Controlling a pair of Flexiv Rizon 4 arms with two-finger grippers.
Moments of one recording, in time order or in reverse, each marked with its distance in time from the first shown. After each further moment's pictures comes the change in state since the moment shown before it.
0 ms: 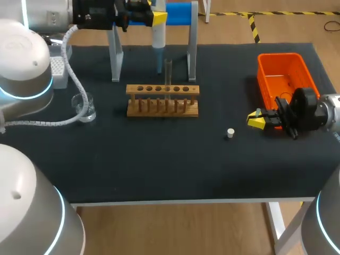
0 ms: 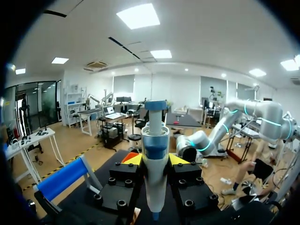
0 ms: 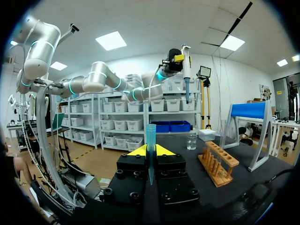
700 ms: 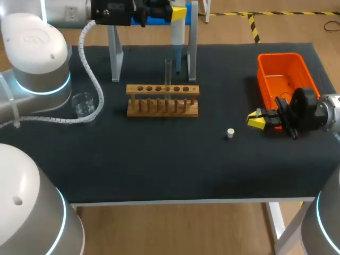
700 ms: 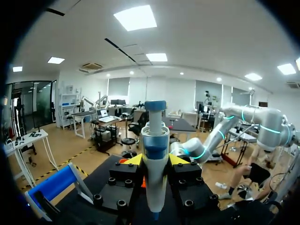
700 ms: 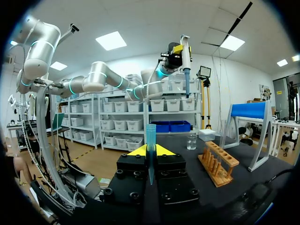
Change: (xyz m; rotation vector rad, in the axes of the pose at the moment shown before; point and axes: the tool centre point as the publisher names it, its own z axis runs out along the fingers) left arm 0.018 -0.020 0.034 0.032 0.058 -0.016; right arm 0.000 0.000 0.000 0.000 0.000 0.000
